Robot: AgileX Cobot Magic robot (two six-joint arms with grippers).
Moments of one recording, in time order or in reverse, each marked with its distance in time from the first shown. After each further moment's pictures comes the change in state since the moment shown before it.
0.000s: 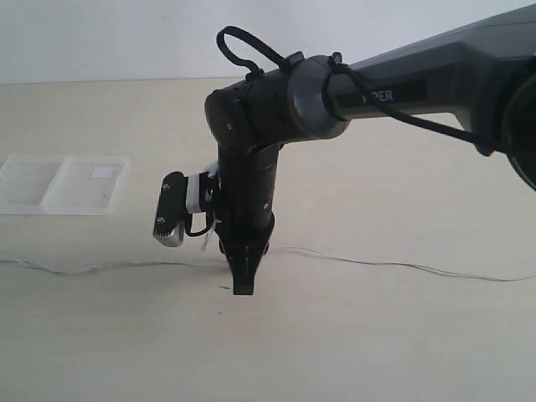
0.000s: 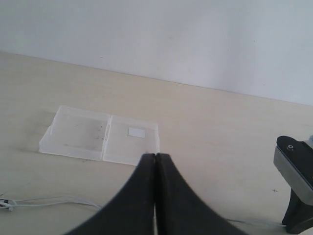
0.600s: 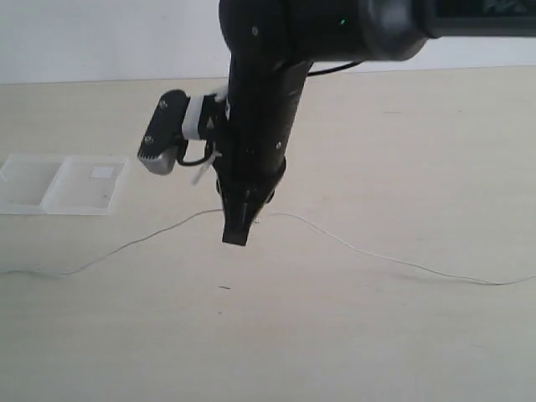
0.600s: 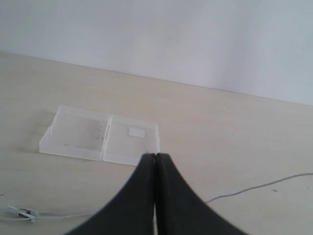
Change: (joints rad) left arm 0.000 0.000 0.000 0.000 0.000 0.000; right arm 0.000 -0.264 0.005 -0.010 0.098 0.168
